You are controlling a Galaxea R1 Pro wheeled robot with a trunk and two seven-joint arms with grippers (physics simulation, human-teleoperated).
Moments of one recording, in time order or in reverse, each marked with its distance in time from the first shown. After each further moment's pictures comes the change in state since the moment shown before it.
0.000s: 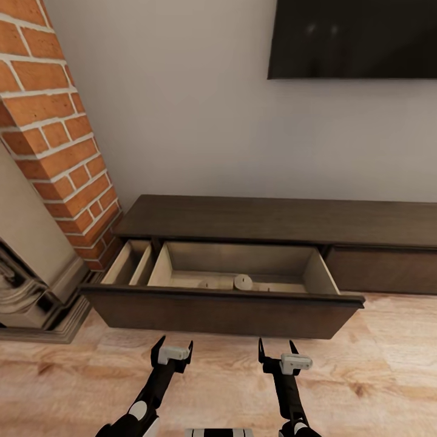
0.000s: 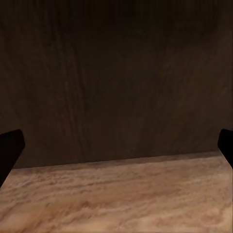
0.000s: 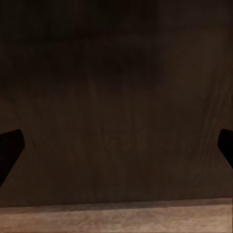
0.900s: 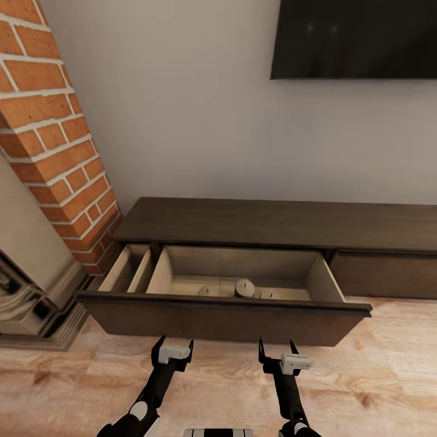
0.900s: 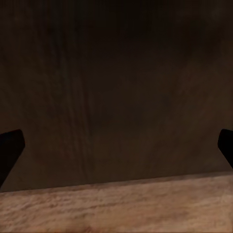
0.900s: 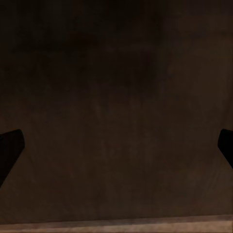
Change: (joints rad) left arm 0.000 -0.005 0.001 0.000 0.000 -0.025 0.003; right arm 0.000 0.000 -0.001 0.000 -0.001 0.000 0.000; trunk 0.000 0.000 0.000
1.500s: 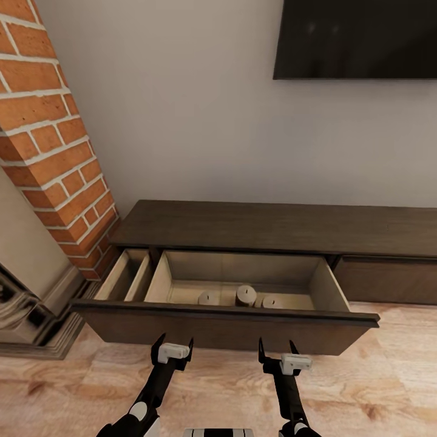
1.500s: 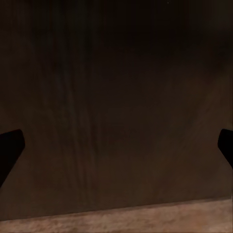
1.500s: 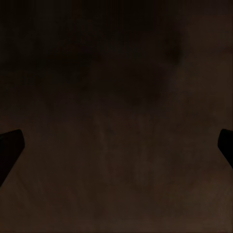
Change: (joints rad) left arm 0.000 0.001 0.000 -0.001 0.001 -0.027 0.000; right arm 0.000 0.000 0.000 0.001 0.000 0.000 0.000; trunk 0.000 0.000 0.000
